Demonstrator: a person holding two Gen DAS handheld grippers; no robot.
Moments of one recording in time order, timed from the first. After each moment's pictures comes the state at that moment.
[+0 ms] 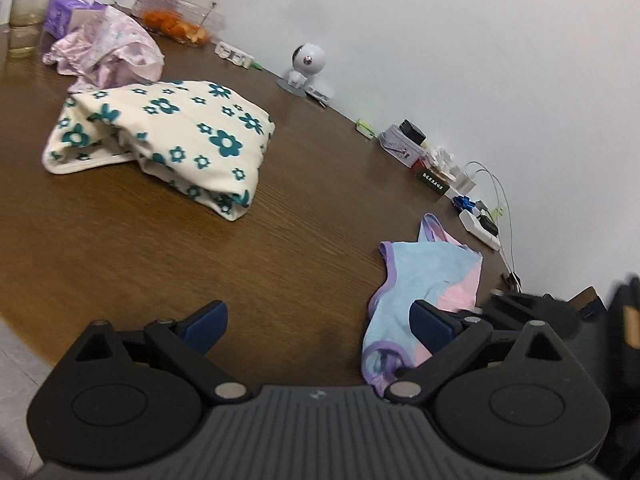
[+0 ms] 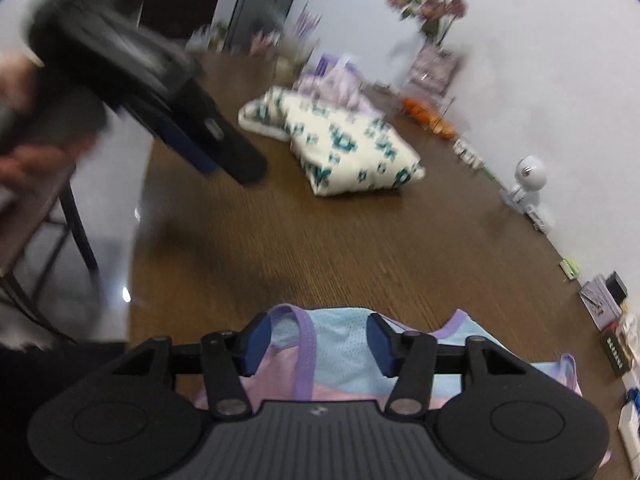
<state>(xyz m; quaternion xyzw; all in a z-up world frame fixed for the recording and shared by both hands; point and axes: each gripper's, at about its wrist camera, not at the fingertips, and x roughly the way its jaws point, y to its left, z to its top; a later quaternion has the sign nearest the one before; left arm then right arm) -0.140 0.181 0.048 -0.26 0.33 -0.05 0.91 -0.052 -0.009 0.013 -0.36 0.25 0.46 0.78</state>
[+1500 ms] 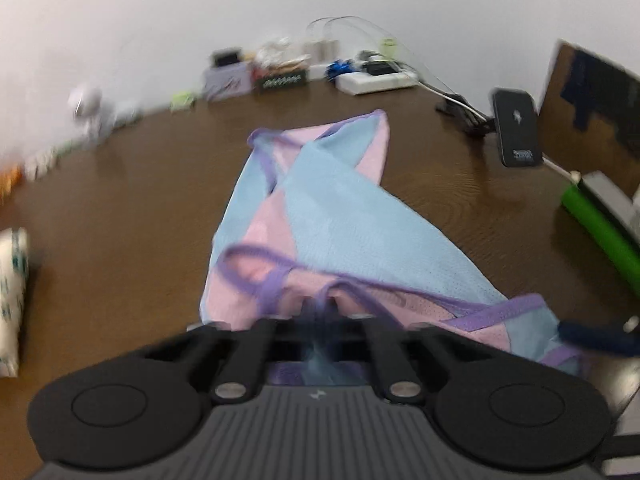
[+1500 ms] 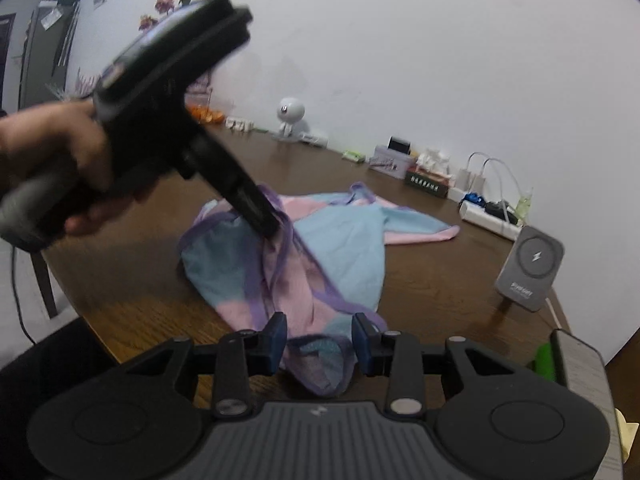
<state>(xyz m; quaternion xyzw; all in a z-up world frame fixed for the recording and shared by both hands) -0.037 -0.086 0.047 0.06 0.37 -0.14 0.92 -0.153 -0.244 -0.013 -0.16 0.23 0.19 0.94</state>
